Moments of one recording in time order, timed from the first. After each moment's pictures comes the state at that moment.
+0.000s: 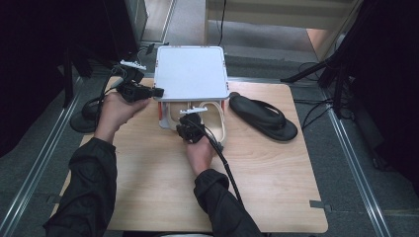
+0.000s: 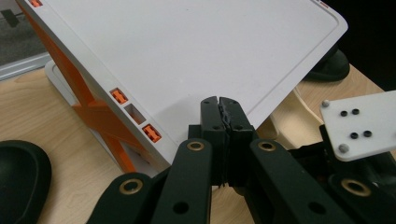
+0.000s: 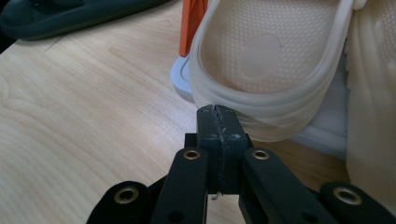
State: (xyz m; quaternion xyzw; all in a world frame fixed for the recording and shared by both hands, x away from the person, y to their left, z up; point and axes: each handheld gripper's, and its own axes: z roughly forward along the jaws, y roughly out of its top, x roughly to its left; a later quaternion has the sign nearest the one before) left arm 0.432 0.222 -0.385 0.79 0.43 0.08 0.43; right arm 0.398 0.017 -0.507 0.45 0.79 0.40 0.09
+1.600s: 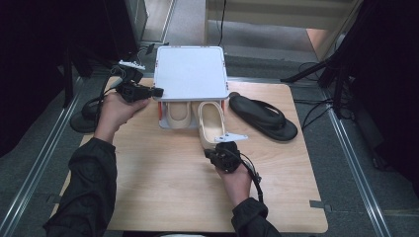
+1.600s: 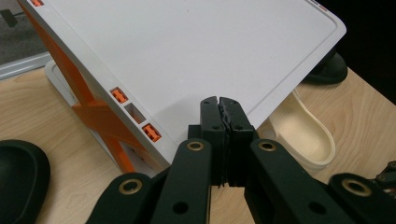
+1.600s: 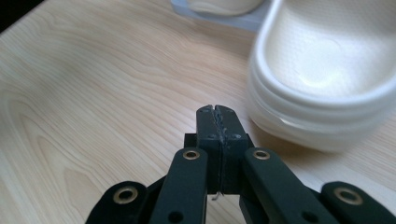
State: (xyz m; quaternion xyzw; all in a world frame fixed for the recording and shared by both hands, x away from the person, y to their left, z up) left arm 0.432 0.224 -0.386 0.78 0.44 0.08 0.43; right arm 0.312 -0.094 -0.503 0.42 0.80 0.41 0.08
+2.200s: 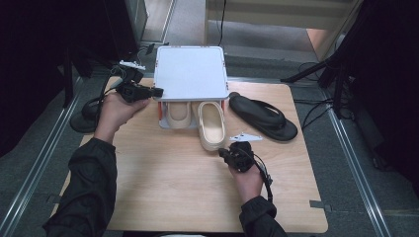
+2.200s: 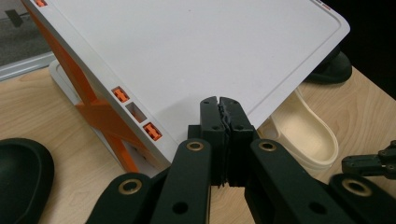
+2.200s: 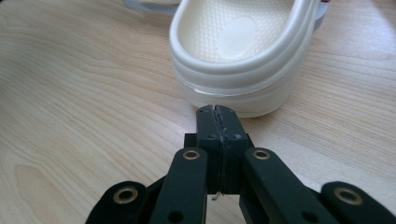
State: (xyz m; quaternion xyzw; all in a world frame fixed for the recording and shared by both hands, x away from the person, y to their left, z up) left arm 0.431 0.223 -0.385 0.78 0.44 0.08 0.43; right arm 0.320 -0.129 -0.509 0.47 0.79 0.40 0.09
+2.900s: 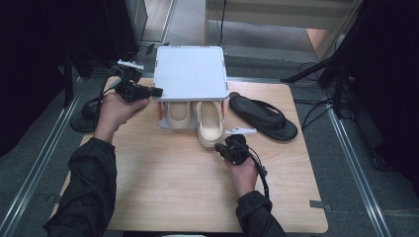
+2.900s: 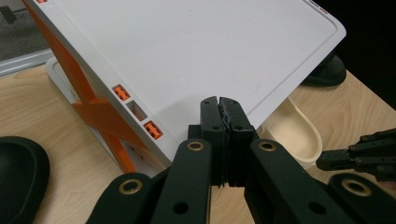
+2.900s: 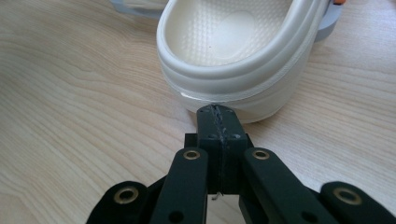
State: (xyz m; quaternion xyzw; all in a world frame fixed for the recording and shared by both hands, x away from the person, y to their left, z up) left arm 0.432 0.227 -0.386 0.78 0.44 0.07 0.44; right arm 0.345 -0.117 -0.515 0.47 0.79 0.39 0.08
